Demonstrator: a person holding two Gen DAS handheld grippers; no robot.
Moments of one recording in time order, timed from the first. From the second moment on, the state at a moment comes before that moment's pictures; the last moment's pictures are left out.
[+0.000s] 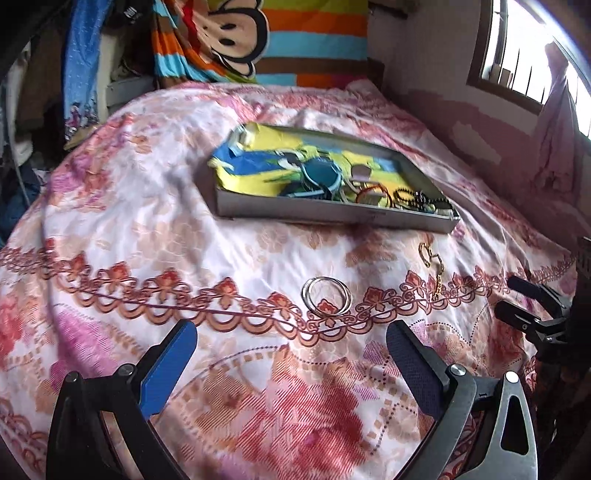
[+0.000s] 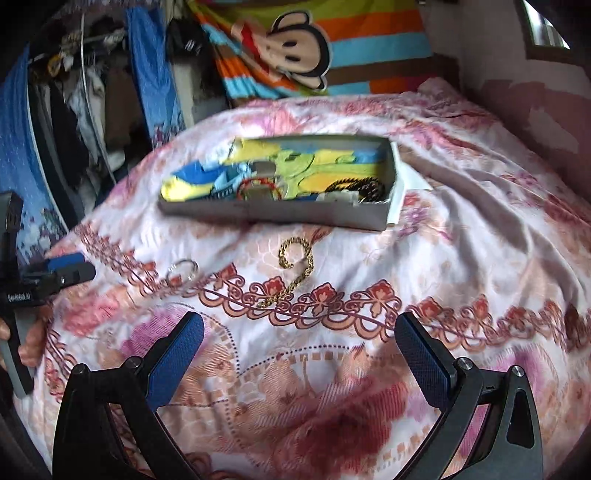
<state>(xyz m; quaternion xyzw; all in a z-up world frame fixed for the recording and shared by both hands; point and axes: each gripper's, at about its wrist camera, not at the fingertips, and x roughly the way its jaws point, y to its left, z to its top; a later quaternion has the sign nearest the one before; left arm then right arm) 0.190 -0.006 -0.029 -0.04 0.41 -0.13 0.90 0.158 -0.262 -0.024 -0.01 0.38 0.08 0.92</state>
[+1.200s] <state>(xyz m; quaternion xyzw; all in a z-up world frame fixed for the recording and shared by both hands) 0.263 -0.047 -0.090 -0.01 0.50 -0.21 0.84 0.236 -0.241 -0.069 -0.02 0.43 0.12 0.89</state>
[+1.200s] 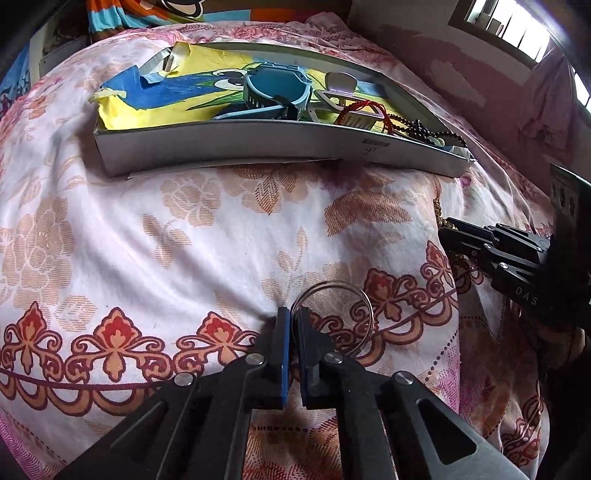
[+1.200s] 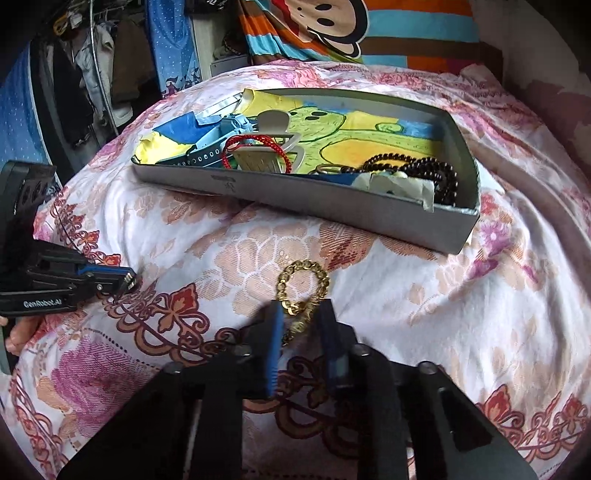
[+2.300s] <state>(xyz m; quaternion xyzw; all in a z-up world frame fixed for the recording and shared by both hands) 0.242 -0.039 -0.042 -0.02 0.40 -0.19 0.89 0.213 -0.236 -0.031 -0.03 0.34 0.14 0.93</state>
